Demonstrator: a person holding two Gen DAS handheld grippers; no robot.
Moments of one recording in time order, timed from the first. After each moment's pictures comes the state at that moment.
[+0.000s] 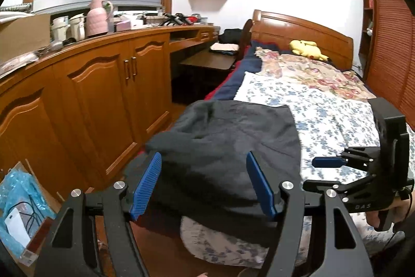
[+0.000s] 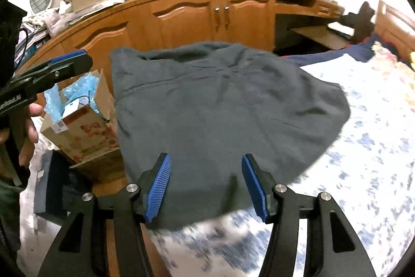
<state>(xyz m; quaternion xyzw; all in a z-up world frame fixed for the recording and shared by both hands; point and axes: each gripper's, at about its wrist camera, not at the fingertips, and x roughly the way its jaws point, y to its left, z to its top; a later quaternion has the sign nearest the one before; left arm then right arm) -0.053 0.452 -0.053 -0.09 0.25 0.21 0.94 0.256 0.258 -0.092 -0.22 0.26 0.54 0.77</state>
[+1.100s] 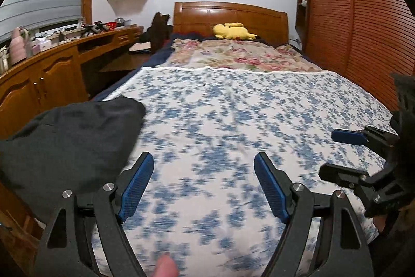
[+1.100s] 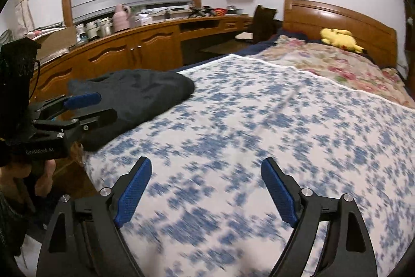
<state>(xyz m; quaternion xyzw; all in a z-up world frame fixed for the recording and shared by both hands) 0.054 0.184 -0.067 -0.04 0.27 0.06 0.96 0.206 0.022 -0.082 -0.12 0.21 0.40 0.89</state>
